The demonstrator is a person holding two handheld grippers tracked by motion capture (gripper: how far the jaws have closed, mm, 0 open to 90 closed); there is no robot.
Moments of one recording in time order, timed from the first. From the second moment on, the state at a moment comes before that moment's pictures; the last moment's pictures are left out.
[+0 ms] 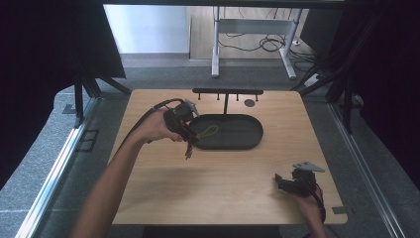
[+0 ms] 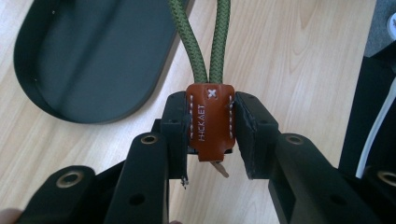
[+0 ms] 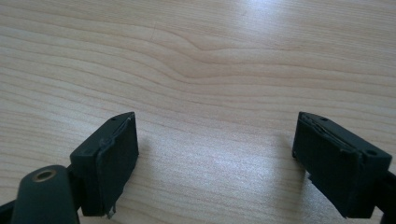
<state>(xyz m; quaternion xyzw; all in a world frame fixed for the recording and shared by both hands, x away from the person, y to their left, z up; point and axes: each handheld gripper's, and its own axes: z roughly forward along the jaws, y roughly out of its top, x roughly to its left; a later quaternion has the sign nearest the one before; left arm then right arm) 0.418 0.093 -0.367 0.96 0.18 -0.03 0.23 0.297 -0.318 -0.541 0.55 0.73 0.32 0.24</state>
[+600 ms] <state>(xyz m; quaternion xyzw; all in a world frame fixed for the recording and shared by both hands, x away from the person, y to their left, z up) 0.449 0.074 -0.360 0.96 0.18 -0.03 0.23 0.297 -0.318 -0.541 0.55 0.73 0.32 0.24</state>
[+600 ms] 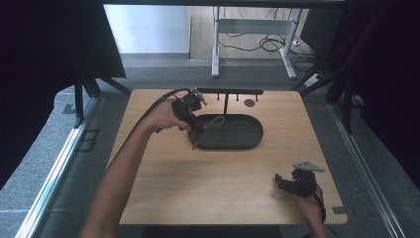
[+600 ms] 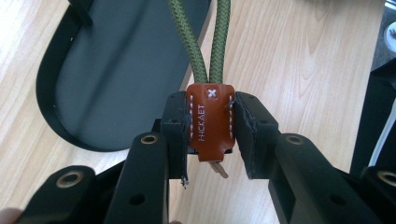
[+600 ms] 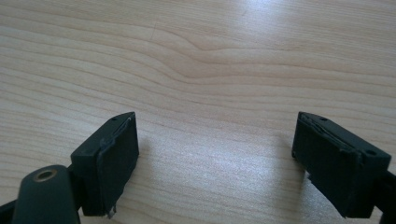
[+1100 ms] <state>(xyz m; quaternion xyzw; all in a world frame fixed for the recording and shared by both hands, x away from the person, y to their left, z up) 0.475 0.059 -0.366 0.96 0.18 -0.04 0.23 0.296 -0.318 -0.541 0.55 0.73 0.32 0.24</state>
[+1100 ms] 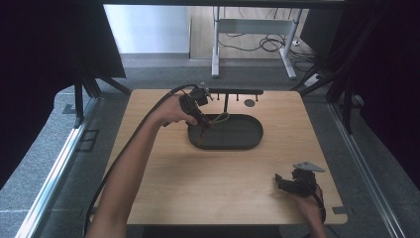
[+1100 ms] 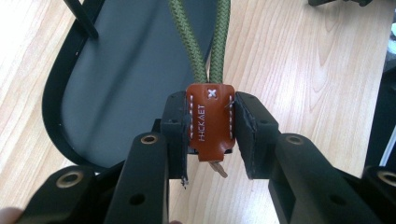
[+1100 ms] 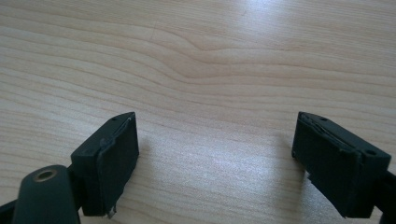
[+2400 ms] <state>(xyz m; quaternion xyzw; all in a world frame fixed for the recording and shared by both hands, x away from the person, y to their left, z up) 0.503 0.042 -0.390 0.95 0.20 -0.03 0.23 0.296 -0.320 -0.541 0.55 0.73 0.32 0.24</state>
